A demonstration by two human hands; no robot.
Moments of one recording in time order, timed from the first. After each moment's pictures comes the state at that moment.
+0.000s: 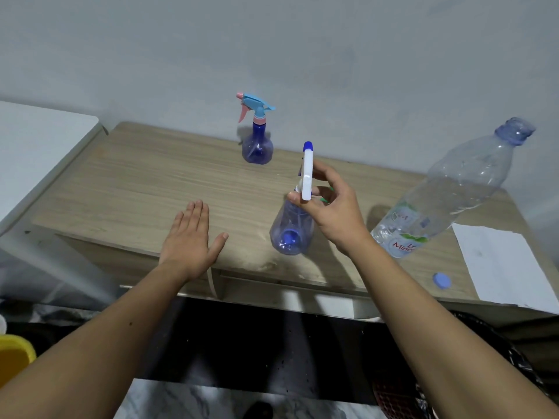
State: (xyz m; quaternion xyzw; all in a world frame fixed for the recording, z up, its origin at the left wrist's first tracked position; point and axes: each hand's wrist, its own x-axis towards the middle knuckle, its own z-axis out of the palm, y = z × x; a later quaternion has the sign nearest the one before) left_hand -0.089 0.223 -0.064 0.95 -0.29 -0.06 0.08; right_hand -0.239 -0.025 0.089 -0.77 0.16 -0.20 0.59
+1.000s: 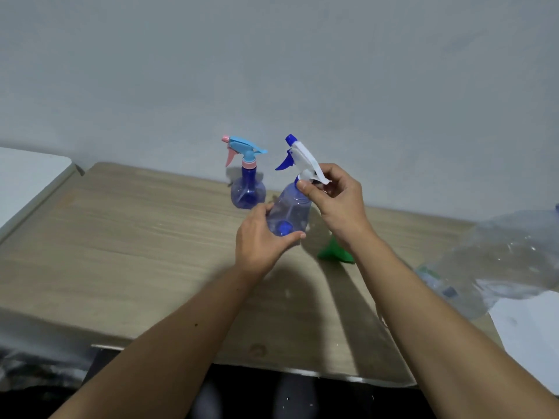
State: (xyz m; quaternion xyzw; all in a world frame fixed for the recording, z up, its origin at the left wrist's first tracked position) left_hand -0.059 0.023 -0.008 0.84 -0.19 -0.03 0.51; right_hand -0.121 -0.116 0.087 -0.73 0.17 -0.25 0.61
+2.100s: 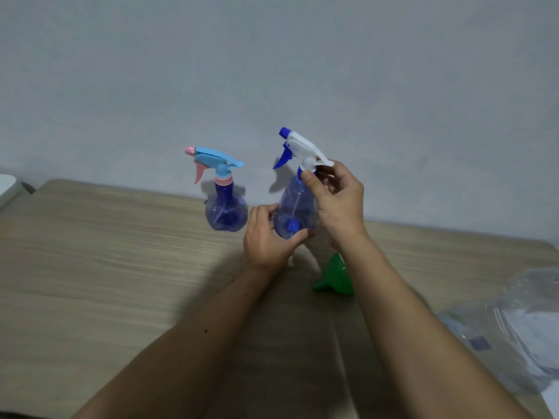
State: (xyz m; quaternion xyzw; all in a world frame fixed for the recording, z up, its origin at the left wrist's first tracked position) left_hand -0.010 -0.064 -0.051 0.81 -0.20 -0.01 0.55; right_hand -0.061 -0.177 0.055 -0.70 0.22 -0.34 0.59
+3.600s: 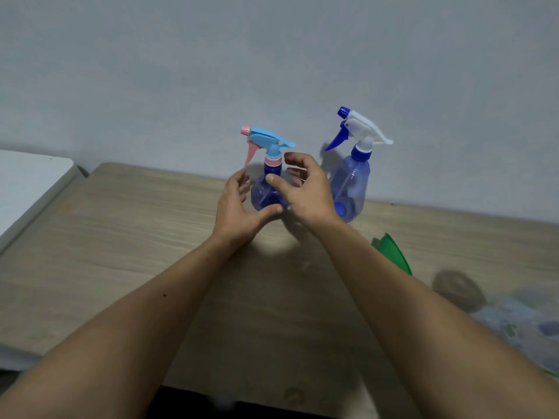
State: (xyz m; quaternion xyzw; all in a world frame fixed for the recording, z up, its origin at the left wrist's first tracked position) left_hand 0.066 0.055 -0.038 0.81 -0.19 -0.07 0.55; right_hand -0.007 -0.076 0.029 -0.75 0.20 -0.20 0.60
